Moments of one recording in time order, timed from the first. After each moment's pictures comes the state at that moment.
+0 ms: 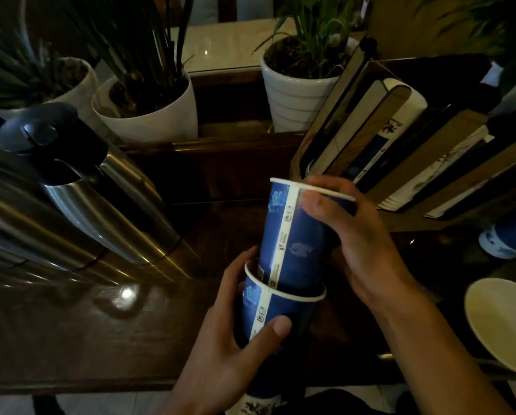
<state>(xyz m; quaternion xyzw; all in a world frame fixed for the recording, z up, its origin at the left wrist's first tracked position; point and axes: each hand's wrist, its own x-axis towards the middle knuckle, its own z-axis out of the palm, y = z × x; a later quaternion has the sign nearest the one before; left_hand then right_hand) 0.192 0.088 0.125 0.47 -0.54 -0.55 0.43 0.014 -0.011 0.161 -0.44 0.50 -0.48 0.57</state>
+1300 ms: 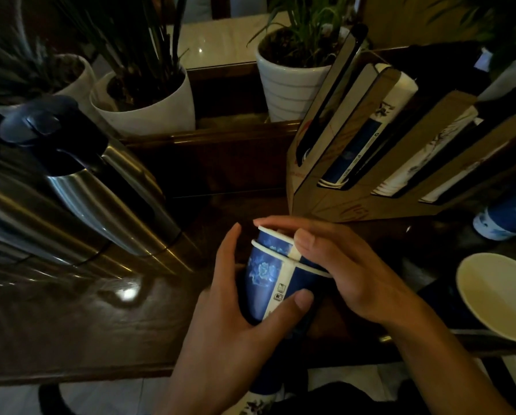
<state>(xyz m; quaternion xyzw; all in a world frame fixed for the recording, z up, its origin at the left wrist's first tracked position) 0.186 0.099 0.154 0.57 -0.56 -0.46 0.40 0.010 0.036 0.173 -0.64 0.37 -0.34 0.59</state>
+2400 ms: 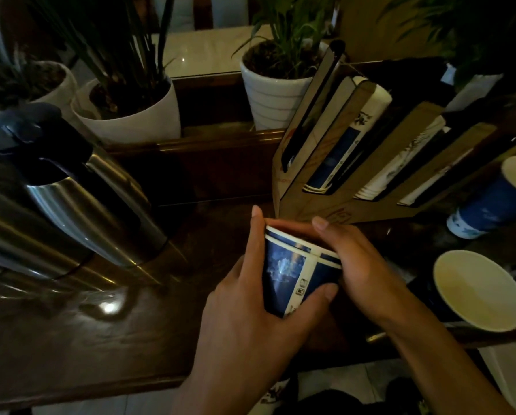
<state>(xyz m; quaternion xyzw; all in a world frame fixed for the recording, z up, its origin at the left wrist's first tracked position) 0.160 0.087 0.165 0.59 -0.66 -0.35 0.32 -0.001 0.038 0.152 -0.50 0.53 -0.39 0.56</state>
